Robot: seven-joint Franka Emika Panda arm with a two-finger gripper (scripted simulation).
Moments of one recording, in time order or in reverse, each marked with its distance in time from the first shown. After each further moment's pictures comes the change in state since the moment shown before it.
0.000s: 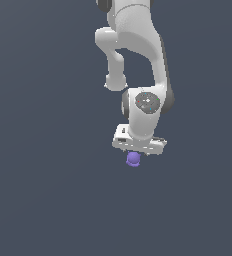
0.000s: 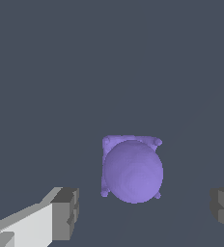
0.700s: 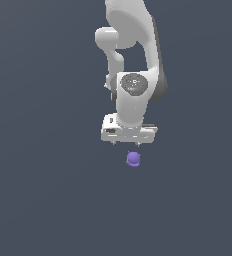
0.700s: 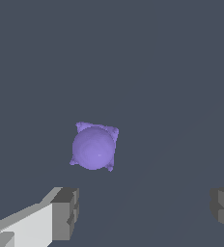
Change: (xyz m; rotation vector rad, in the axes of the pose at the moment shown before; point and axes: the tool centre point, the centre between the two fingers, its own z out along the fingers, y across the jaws) arm -0.006 0.045 -0.048 -0.012 -0.008 -0.133
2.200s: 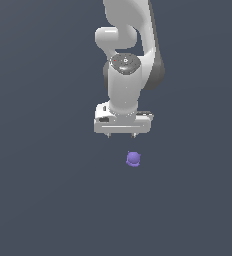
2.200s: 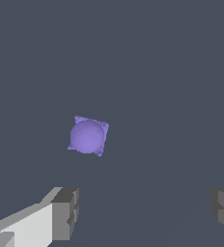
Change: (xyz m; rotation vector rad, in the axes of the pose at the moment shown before) arm -0.009 0.021 -0.043 0.012 0.020 -0.064
